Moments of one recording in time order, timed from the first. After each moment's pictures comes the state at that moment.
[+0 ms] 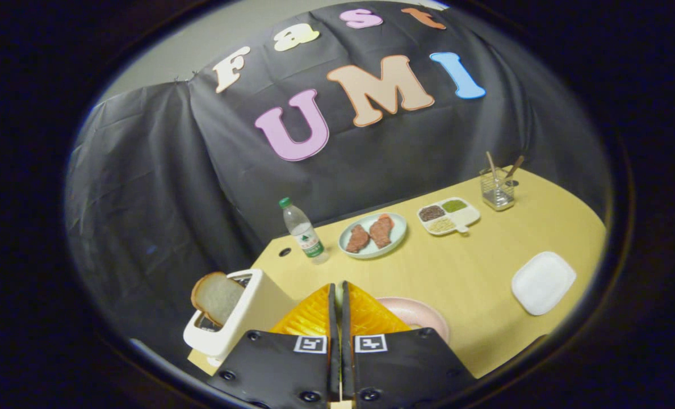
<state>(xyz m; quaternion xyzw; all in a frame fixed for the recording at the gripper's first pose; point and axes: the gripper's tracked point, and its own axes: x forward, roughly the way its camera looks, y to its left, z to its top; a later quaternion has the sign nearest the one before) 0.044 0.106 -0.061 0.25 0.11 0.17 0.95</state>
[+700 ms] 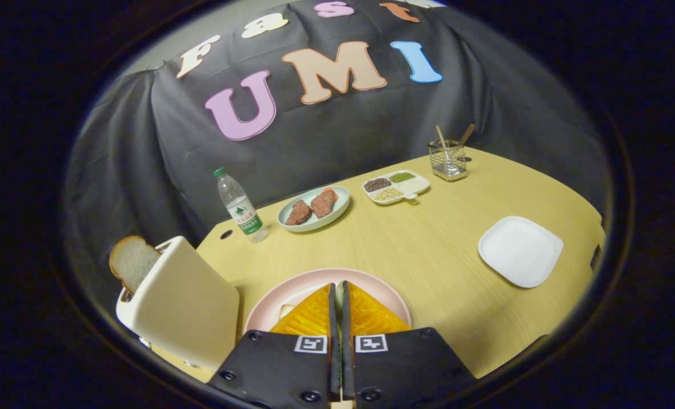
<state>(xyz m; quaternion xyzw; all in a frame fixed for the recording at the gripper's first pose) 0.060 0.046 -0.172 0.22 0.16 0.04 0.96</state>
